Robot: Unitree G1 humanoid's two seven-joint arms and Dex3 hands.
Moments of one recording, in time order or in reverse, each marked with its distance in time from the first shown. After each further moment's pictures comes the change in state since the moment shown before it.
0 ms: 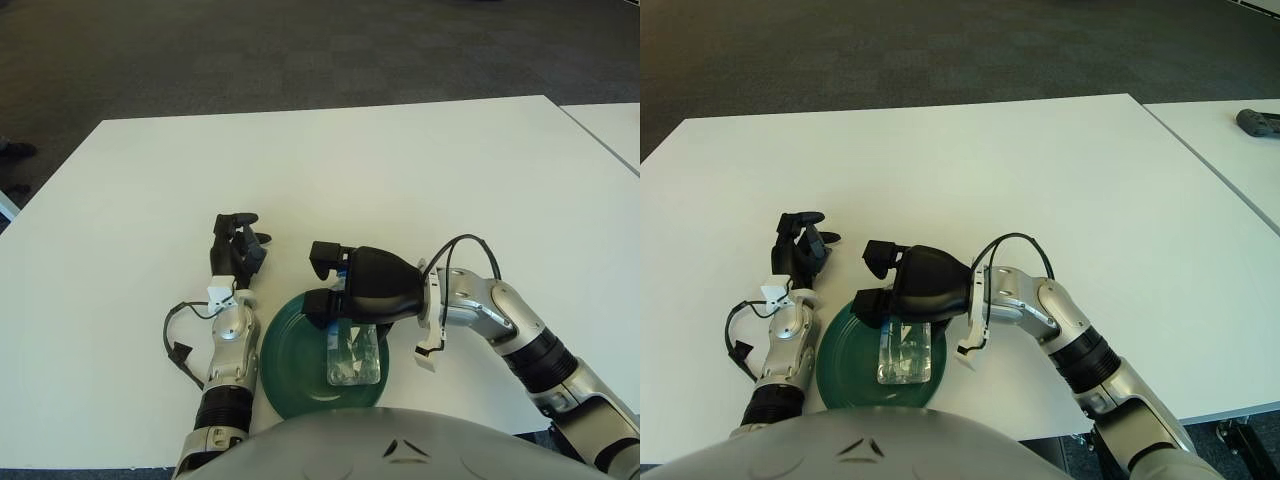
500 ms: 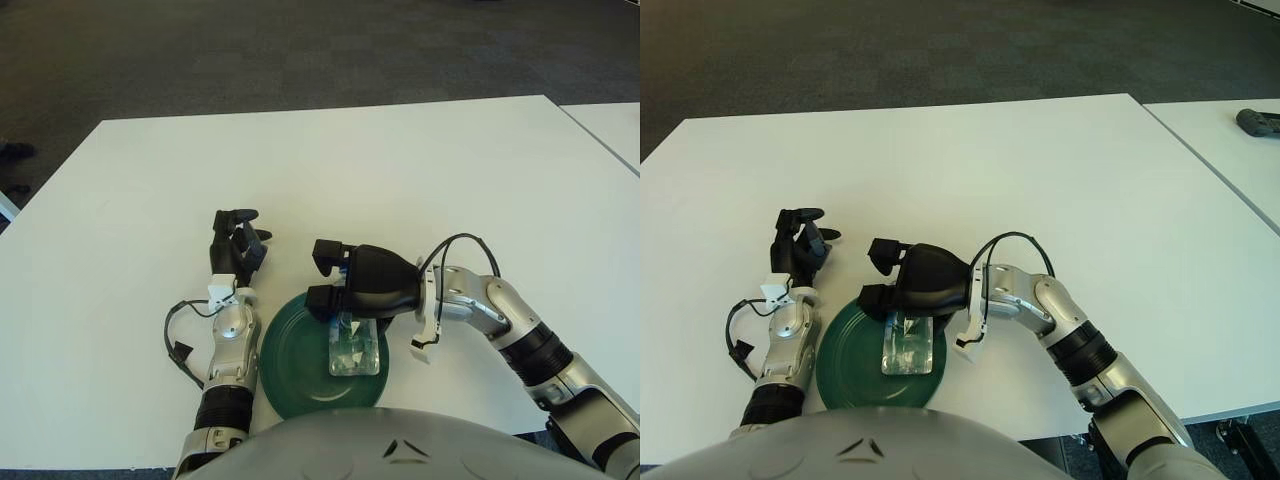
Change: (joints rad) left arm 0.005 0.000 -0.014 -0.040 0.004 0.002 0.014; right arm -0.014 0.008 0.013 0.072 -0.057 -0.039 -0.081
